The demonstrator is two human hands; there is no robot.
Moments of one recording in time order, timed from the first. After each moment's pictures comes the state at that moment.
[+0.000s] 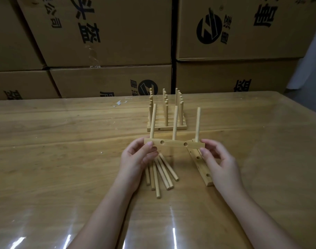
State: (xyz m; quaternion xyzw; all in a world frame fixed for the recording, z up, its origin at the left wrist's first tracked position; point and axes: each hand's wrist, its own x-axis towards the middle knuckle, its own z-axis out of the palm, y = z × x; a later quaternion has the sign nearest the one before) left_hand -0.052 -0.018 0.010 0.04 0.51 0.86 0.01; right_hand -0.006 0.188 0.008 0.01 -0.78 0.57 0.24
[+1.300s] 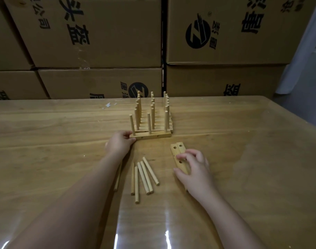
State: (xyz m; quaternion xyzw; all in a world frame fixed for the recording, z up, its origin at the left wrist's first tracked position) left_hand -0.155 -0.023 -0.001 -0.09 0.90 0.42 -0.05; right_hand -0.023 0.198 -0.014 0.00 -0.93 0.35 0.13
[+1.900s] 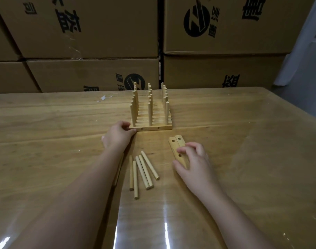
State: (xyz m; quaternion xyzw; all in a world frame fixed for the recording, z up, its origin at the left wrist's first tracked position) left_hand -0.159 -0.014 -0.002 -0.11 0.92 0.37 -0.10; right_hand -0.018 0.193 -0.013 -0.02 -0.94 0.31 0.16
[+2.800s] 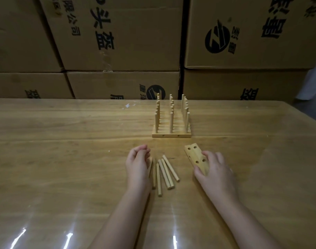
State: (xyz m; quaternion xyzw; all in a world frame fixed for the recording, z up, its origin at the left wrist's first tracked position) left_hand -0.038 0.001 0.011 -0.17 0.52 0.83 -0.13; right_hand -0.008 0.178 0.002 -0.09 -0.95 0.23 0.17
